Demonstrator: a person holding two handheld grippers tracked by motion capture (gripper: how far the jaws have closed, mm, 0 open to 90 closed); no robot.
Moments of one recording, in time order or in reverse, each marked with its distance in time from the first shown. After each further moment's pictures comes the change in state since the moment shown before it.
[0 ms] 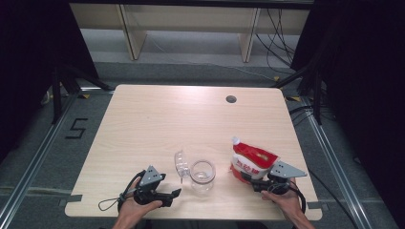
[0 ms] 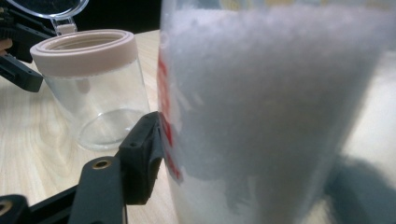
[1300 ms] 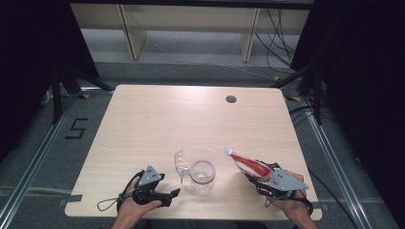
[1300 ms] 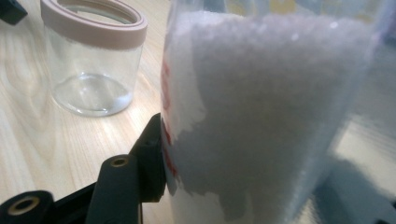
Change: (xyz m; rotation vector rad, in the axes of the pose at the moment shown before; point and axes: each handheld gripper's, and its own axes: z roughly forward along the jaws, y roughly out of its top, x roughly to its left) left arm 0.001 -0.001 -0.001 -0.019 0.003 -0.013; right arm 0.030 0.031 -0.024 0.108 -0.148 -0.408
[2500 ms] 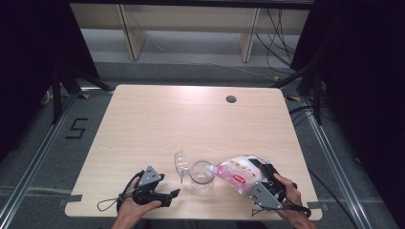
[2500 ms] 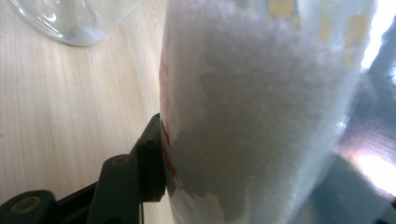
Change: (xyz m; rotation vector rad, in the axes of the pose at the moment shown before) left arm 0.001 -0.001 0.000 0.018 0.005 0.007; right arm 0.027 0.019 0.009 0.167 -0.186 -0.554
